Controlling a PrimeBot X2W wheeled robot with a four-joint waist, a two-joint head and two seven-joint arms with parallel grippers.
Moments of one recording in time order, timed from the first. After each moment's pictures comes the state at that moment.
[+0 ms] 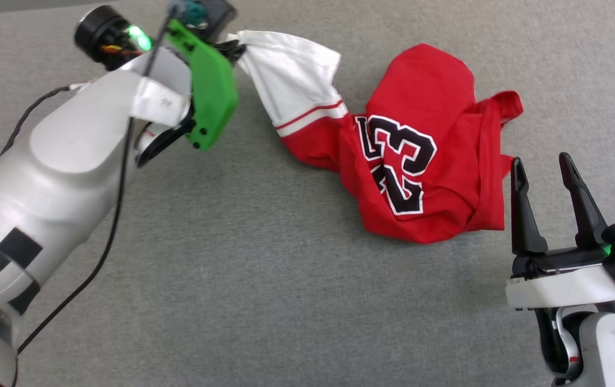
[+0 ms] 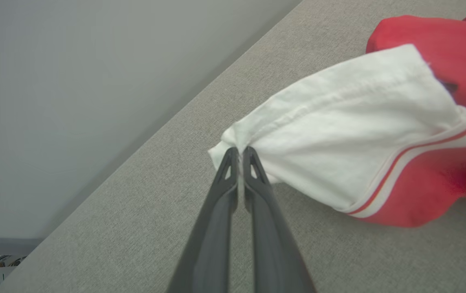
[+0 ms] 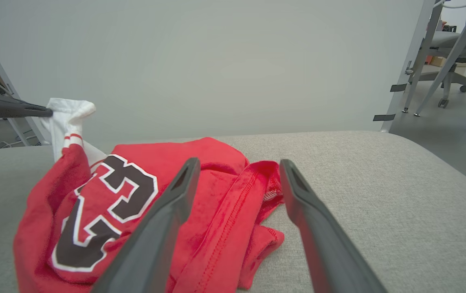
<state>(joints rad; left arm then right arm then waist) -1.28 0.47 -1.23 0.65 -0.88 -0.13 0.16 -0.13 -0.05 0.00 -0.08 0.16 0.13 -0.26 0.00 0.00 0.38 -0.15</state>
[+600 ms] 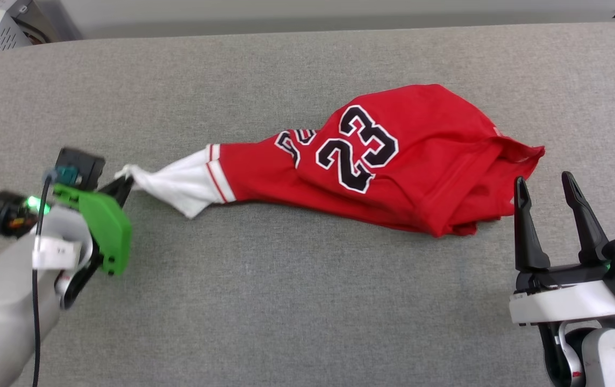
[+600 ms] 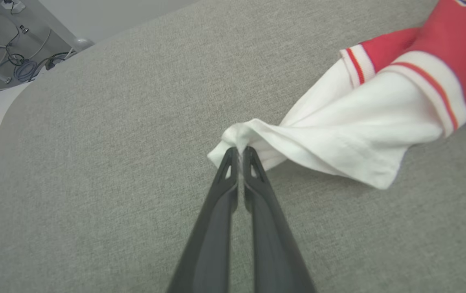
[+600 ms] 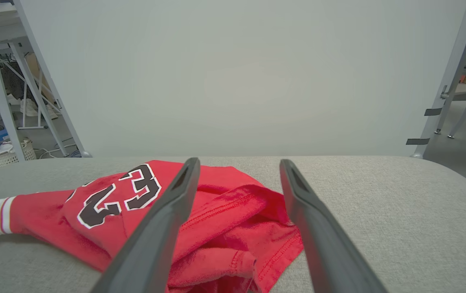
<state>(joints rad) -0.86 0.68 -1.17 0.70 -1.00 -0.03 -0.11 -0.08 -0.05 -0.01 -0.08 0.14 0.13 -0.26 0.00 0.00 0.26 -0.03</state>
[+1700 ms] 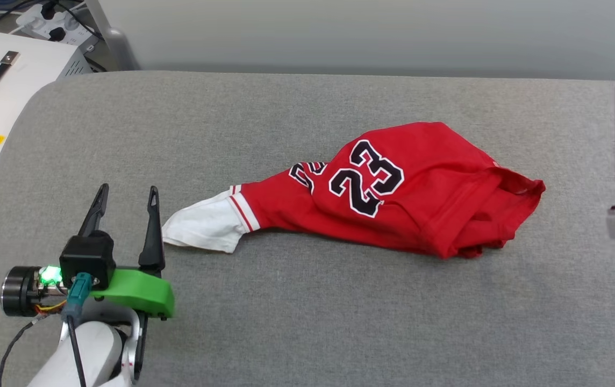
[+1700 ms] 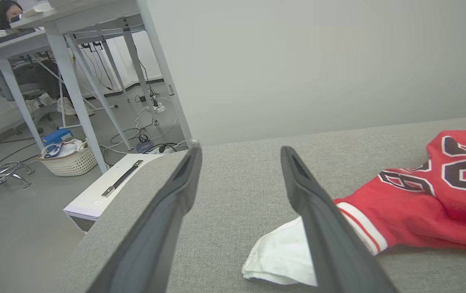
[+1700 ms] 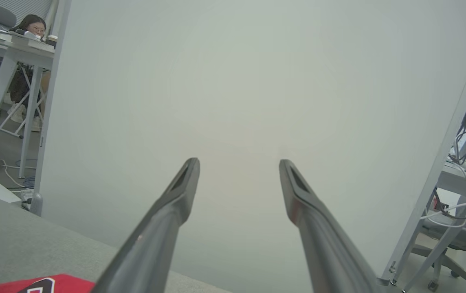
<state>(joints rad) -0.25 0.55 -0.47 0.08 -0.49 0.37 -0.26 -0.29 -0.31 -0.07 -0.12 0.07 0.13 -0.26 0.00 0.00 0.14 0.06</state>
